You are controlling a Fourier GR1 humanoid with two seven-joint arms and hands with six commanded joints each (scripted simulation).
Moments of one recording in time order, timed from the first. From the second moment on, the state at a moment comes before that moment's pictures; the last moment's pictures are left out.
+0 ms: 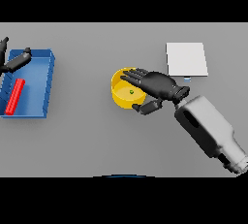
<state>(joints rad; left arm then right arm) -0.58 0.87 -0.57 -1.14 0.22 0.22 0.47 -0.57 -0.34 0.53 -1.30 0.74 0.35 -0.14</state>
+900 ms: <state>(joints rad) -0.59 0.88 -0.56 -1.13 0.22 0.21 0.45 -0.71 -0.26 0.65 -1.08 0.80 0.47 -0.13</state>
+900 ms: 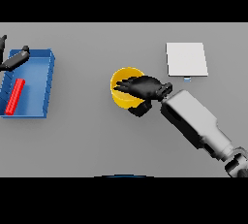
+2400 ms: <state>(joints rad) -0.58 0.91 -0.55 -1.19 0.23 0.22 0.47 -0.73 -0.49 0.55 -1.37 0.66 0.69 -0.03</state>
